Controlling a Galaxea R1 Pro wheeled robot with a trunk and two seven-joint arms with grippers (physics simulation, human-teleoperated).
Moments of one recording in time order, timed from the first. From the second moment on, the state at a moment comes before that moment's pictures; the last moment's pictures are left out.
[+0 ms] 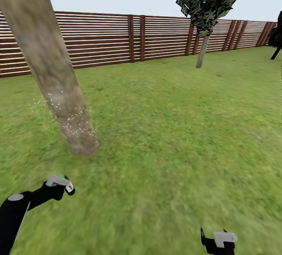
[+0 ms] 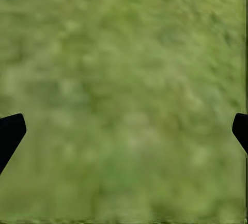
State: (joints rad) left arm -0.39 0.26 0.37 -1.13 -0.35 0.33 -0.78; right arm -0.40 -0.09 -0.29 -0.06 0.38 -0.70 -0.23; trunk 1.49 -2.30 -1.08
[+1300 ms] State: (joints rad) left arm -0.40 0.10 0.08 -0.94 -0.83 0.03 -1.17; right arm -0.48 0.12 0.06 -0.58 0.56 -0.35 0.79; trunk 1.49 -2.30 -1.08
